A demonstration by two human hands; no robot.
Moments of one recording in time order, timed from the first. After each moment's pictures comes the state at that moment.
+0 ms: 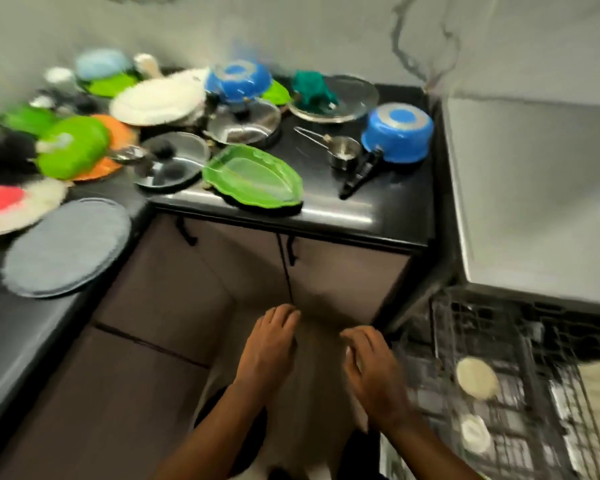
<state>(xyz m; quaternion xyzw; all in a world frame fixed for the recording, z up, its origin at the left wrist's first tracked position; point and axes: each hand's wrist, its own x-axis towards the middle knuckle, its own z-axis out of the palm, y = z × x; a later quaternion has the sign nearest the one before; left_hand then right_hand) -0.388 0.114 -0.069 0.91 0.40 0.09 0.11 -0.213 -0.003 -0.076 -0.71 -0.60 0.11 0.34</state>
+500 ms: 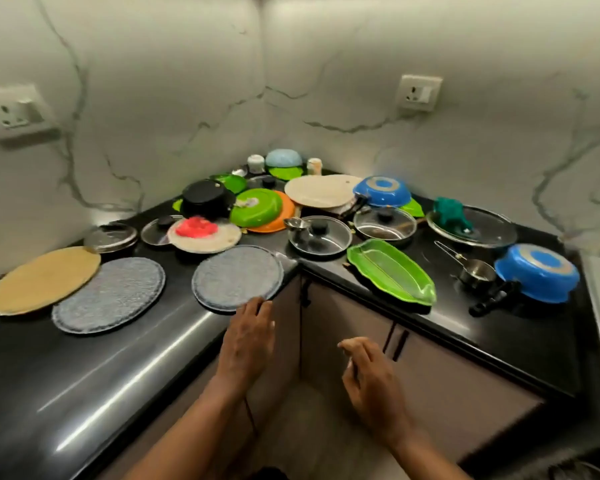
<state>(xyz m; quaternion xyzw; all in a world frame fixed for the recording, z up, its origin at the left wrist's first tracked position) -0.595 0.205 0.032 0.76 0.59 0.27 0.00 -0.360 0.136 0.017 -0.53 -0.76 0.07 0.37</state>
